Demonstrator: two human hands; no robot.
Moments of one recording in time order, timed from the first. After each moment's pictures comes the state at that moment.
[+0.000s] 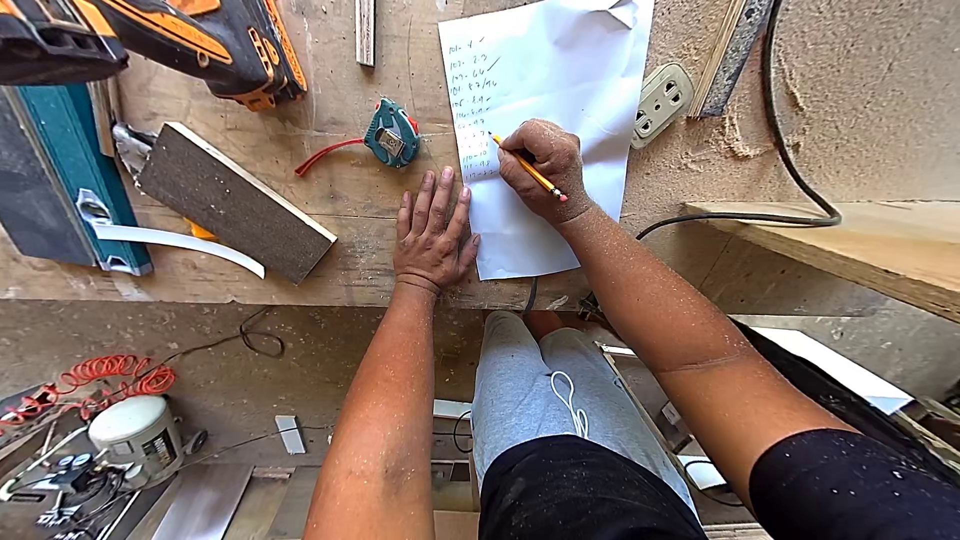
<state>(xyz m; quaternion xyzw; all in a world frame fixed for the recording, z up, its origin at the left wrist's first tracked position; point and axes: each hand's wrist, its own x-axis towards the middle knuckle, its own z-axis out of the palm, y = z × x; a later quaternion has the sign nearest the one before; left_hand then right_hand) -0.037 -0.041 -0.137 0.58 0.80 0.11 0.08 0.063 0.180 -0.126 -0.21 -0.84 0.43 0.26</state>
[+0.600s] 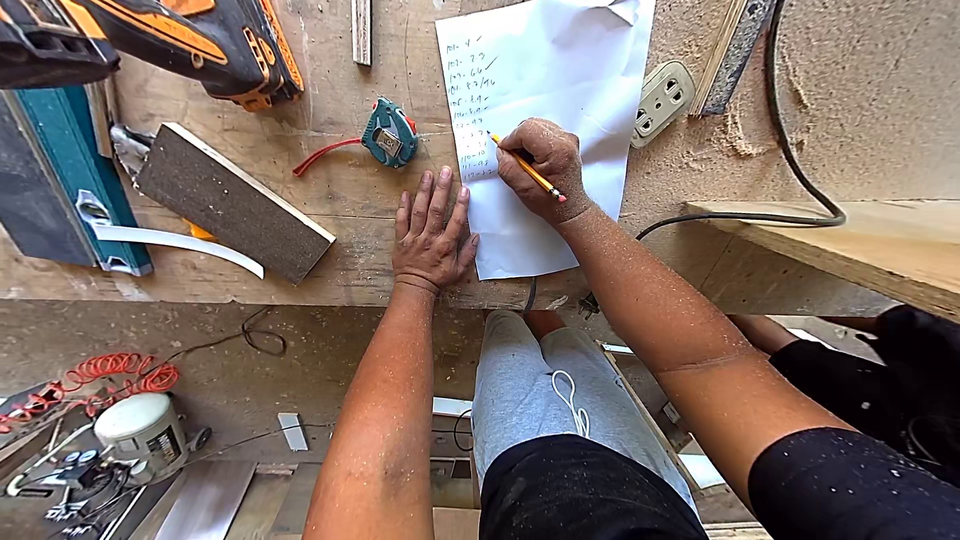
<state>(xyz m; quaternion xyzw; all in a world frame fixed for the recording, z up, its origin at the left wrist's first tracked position) -0.037 -0.041 -0.136 0.58 0.80 0.10 0.08 0.064 0.179 -0.127 -0.21 -0.84 0.43 0.26</state>
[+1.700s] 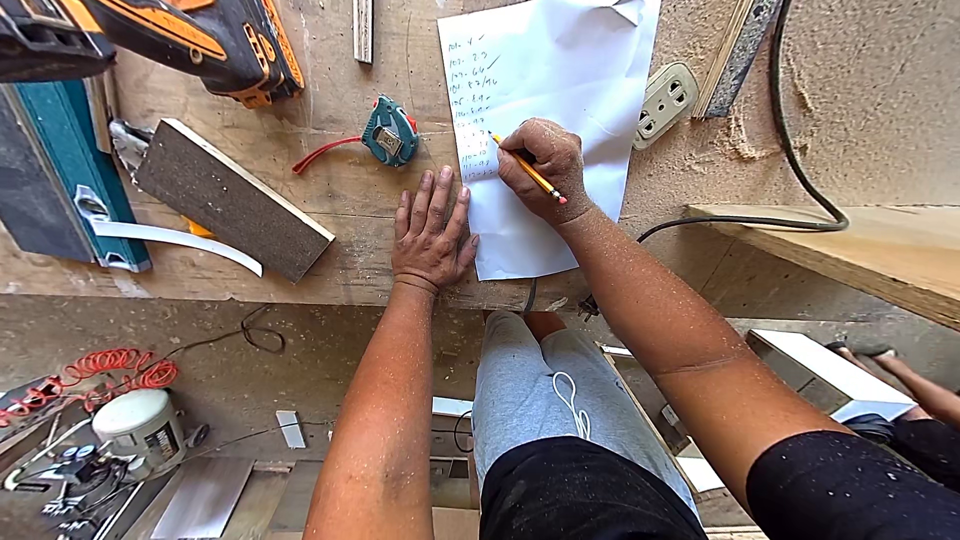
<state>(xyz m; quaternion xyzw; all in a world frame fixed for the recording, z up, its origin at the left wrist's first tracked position) -0.037 -0.041 -0.137 0.58 0.80 0.10 0.08 0.063 0.180 -0.128 -0.21 -0.83 0.44 0.27</state>
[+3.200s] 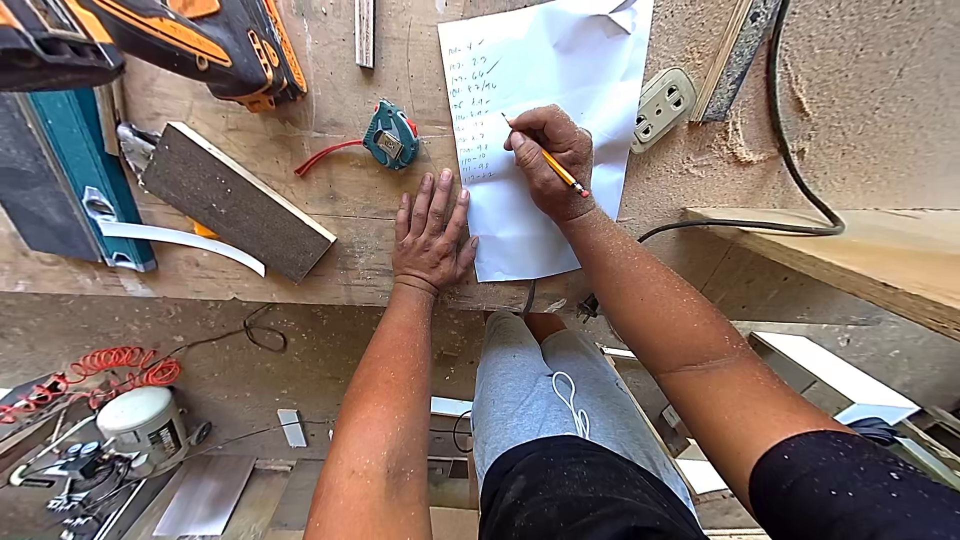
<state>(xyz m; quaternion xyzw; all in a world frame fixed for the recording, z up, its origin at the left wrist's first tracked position) -0.037 -0.041 -0.137 0.58 0.80 0.10 0.08 0.063 0.187 -0.125 -0.23 -0.72 0.58 0.30</state>
